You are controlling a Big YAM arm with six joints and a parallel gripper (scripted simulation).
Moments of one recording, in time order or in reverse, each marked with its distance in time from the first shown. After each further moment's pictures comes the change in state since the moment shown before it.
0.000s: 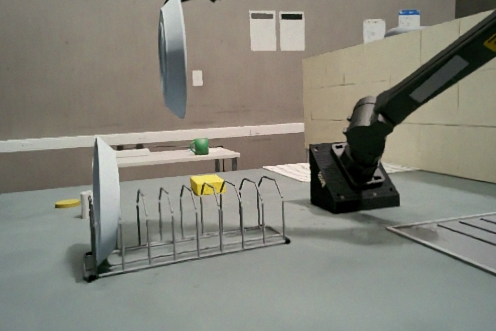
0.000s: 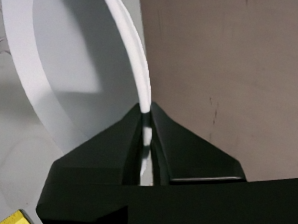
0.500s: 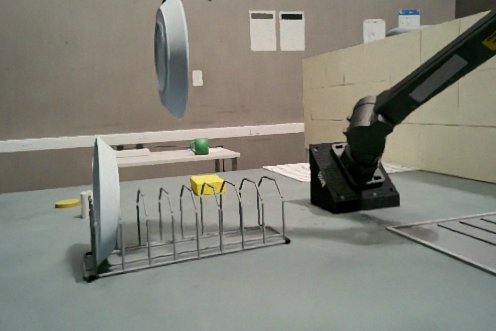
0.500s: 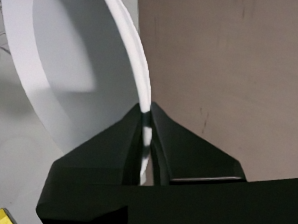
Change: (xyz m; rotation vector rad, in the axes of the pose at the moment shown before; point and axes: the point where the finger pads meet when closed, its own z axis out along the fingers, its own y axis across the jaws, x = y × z) arm -0.005 -0.003 0.002 -0.004 -0.024 -0.079
